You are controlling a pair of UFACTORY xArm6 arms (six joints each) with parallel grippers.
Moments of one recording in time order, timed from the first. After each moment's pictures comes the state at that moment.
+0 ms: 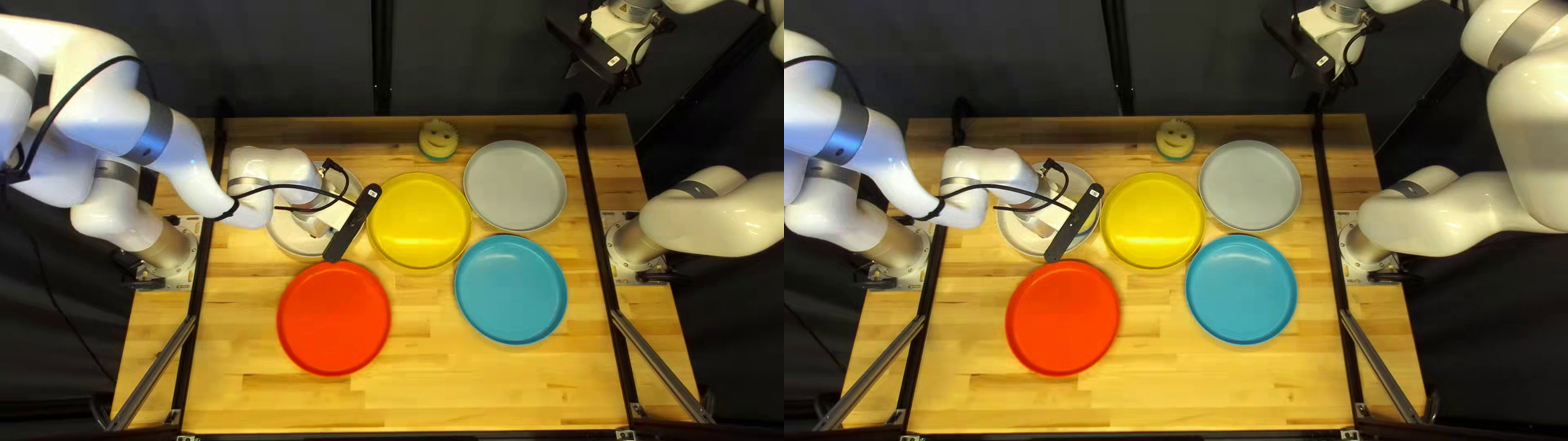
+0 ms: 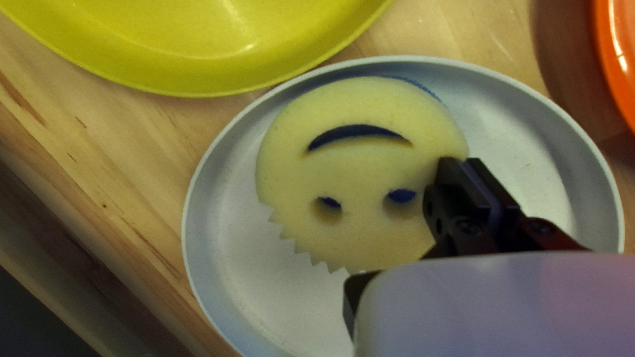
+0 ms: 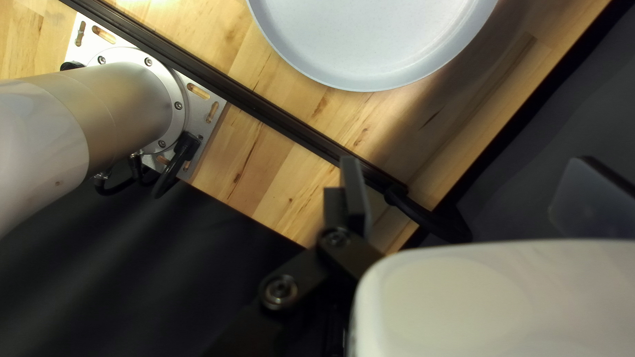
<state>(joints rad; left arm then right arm) 0.09 -0.16 -0.37 0.08 0.40 0.60 -1.05 -0.53 -0.79 0.12 1.43 -1.61</state>
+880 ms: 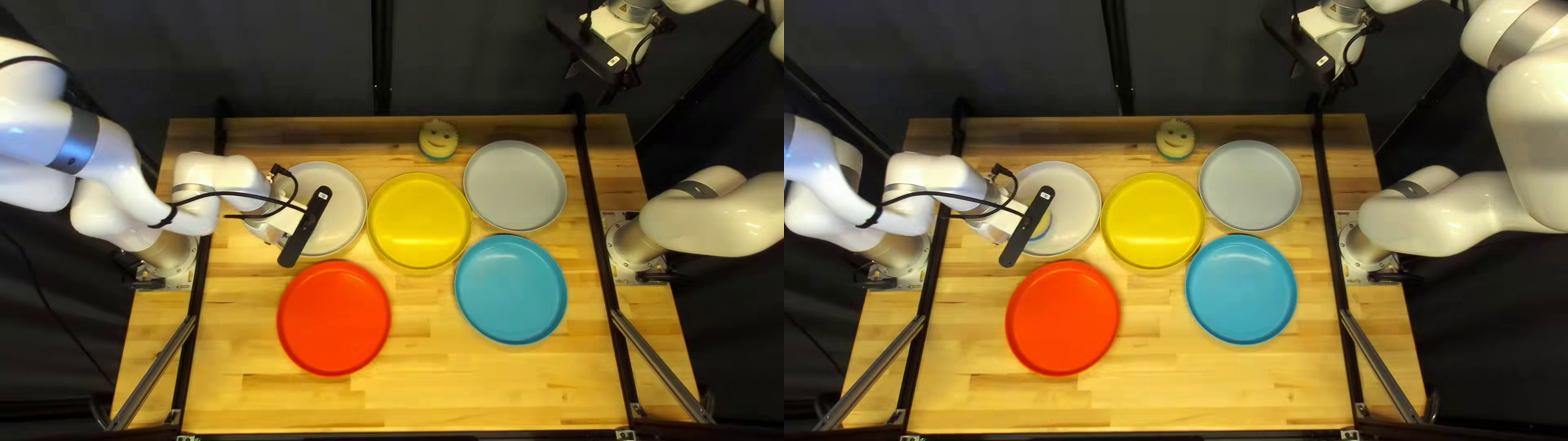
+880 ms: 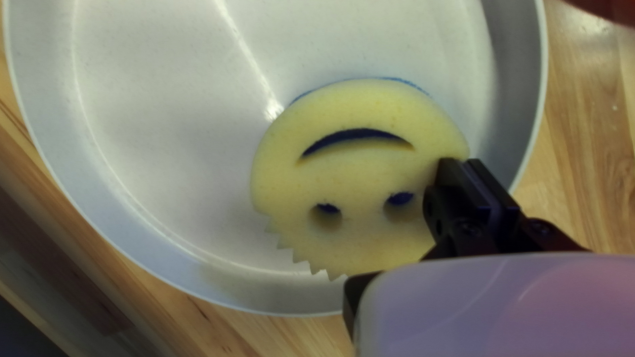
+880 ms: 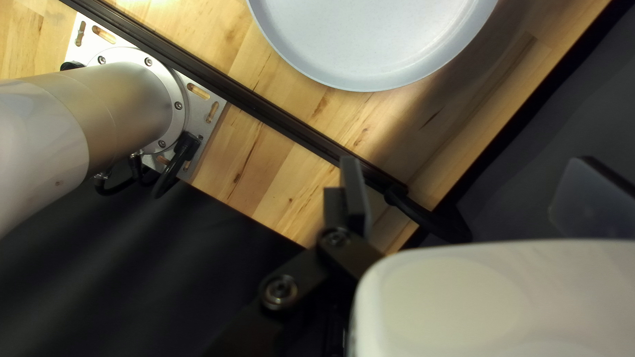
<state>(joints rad) 0.12 -0.24 -0.29 0.07 0.42 0.56 -1.05 -0.53 -0.79 0.12 1.43 -1.61</state>
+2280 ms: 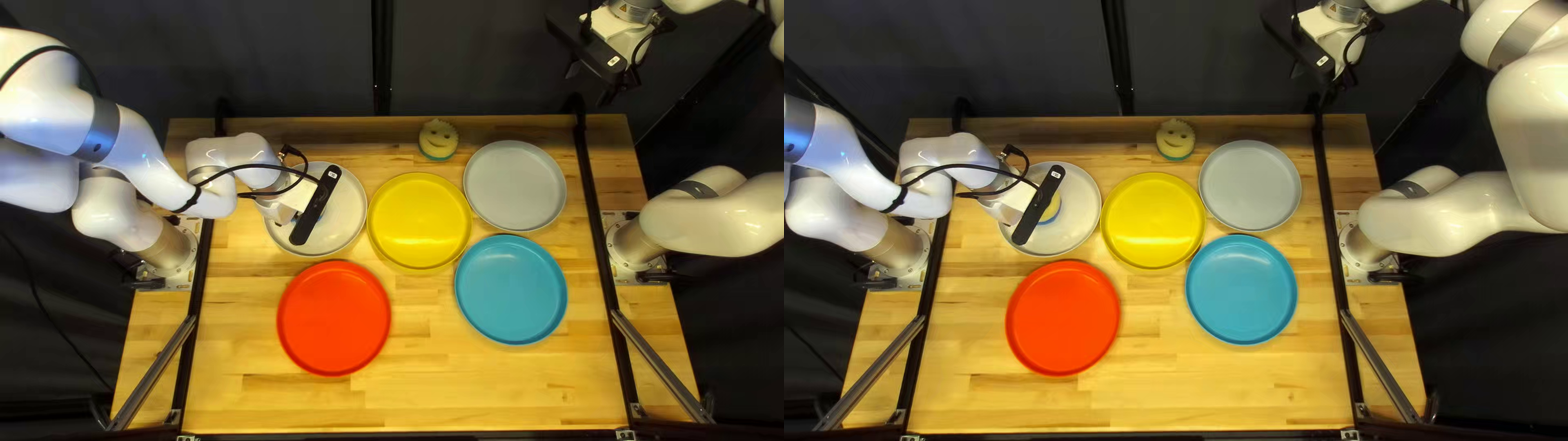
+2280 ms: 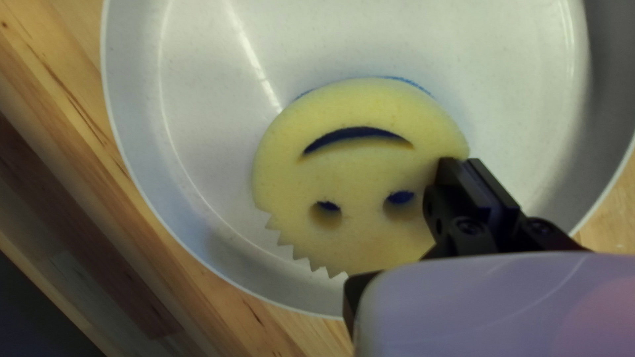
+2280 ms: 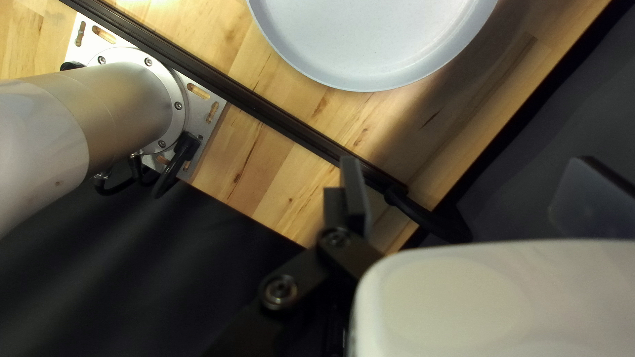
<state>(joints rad) 0.21 -0.22 -0.33 0.02 0.43 0.68 -1.05 -0.53 -0.79 0.12 1.43 -1.61</state>
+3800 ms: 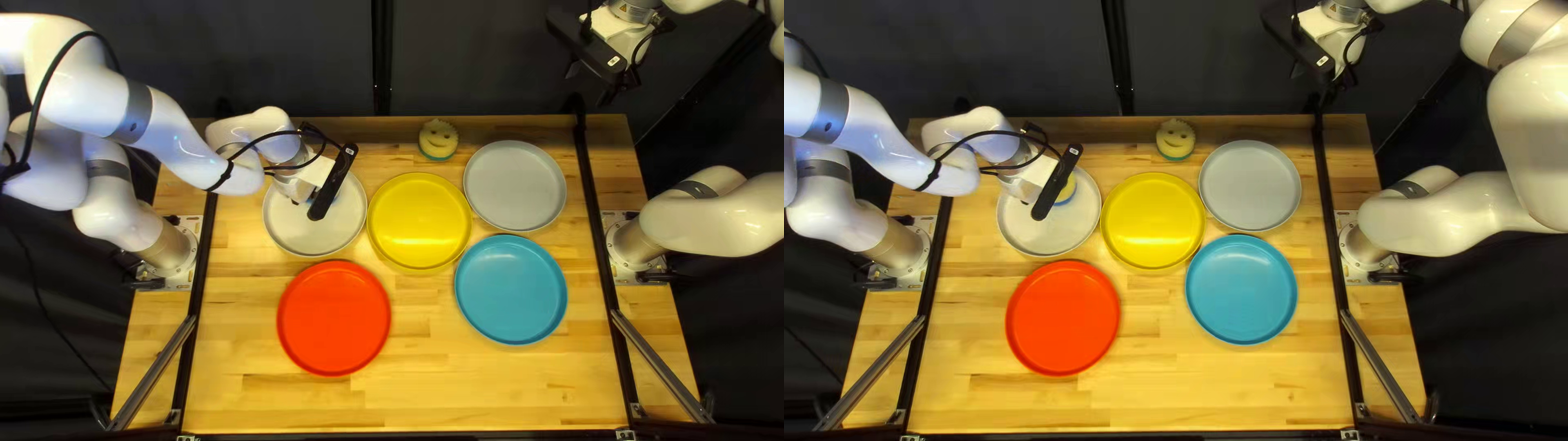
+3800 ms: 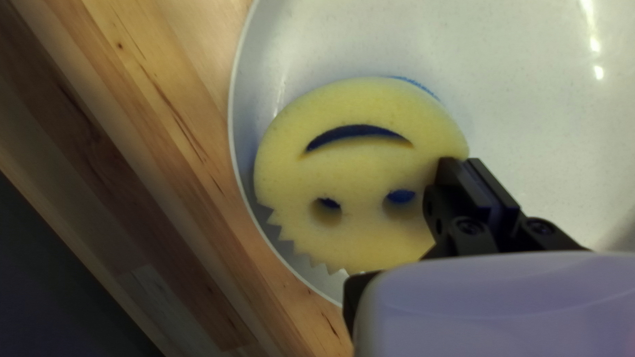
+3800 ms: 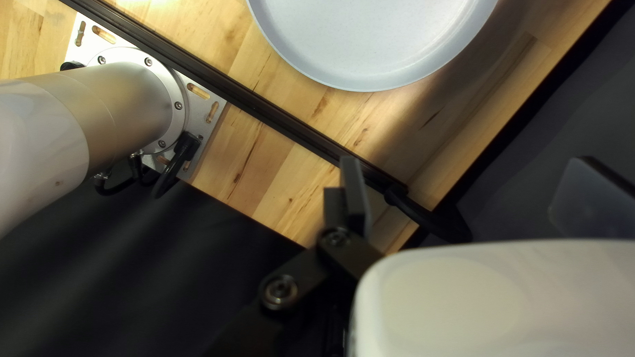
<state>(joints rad) 0.25 -0.16 -0.38 -0.02 0.42 0.76 -1.05 -0.53 -0.79 0.12 1.43 -1.61</state>
